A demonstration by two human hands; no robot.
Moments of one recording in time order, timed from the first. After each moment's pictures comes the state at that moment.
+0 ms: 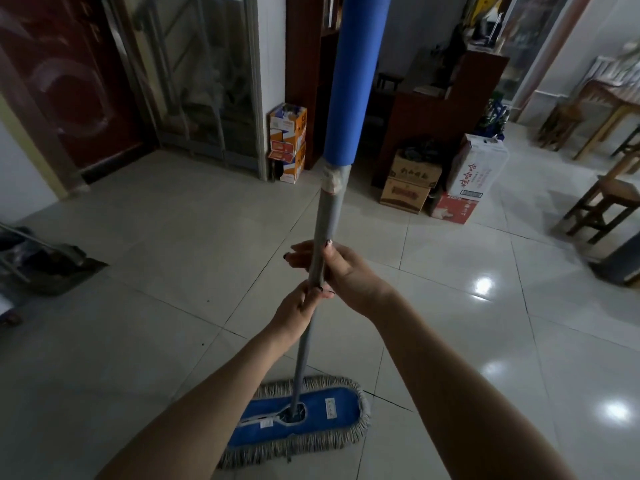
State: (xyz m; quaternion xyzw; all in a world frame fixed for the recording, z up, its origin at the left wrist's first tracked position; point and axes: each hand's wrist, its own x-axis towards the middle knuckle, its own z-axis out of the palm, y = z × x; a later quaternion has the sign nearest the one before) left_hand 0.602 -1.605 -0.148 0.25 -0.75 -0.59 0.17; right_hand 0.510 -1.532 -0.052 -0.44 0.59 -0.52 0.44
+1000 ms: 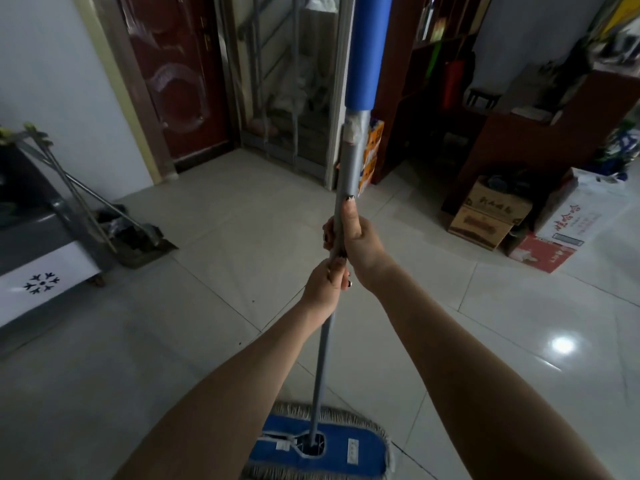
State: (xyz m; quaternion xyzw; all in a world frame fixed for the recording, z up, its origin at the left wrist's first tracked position) left_hand 0.529 -1.690 -0.115 0.40 -0.65 -0.55 0.34; right_hand 0.461 -1.673 -0.037 -0.45 0.61 -0.55 0.35
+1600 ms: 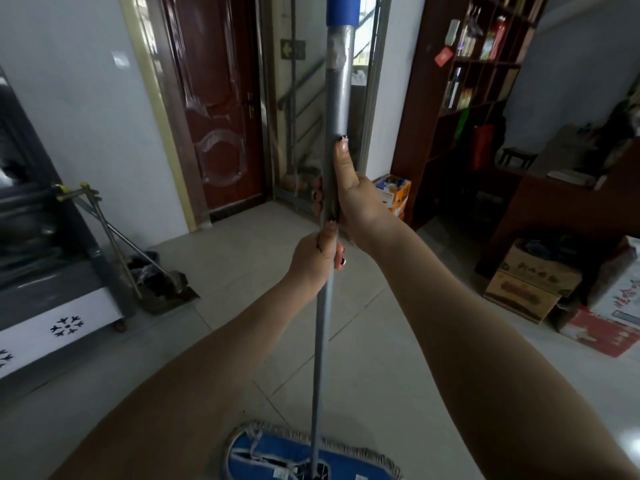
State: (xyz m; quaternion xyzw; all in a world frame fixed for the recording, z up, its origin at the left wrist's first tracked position) left_hand 0.481 -1.806 0.002 0.38 -0.65 -0.47 0.46; right_hand 0.410 -1.786 0.089 -0.50 0.48 -0.60 0.41
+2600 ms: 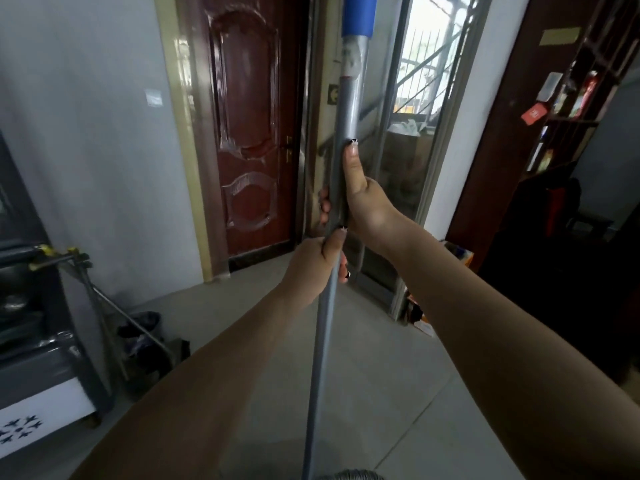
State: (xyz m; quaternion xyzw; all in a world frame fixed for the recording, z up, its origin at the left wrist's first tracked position) left_hand 0.491 -2.274 0.030 0.36 -0.67 -0.41 0.50; right_hand 0.408 -2.238 0.137 -0.61 0.47 -0.51 0.39
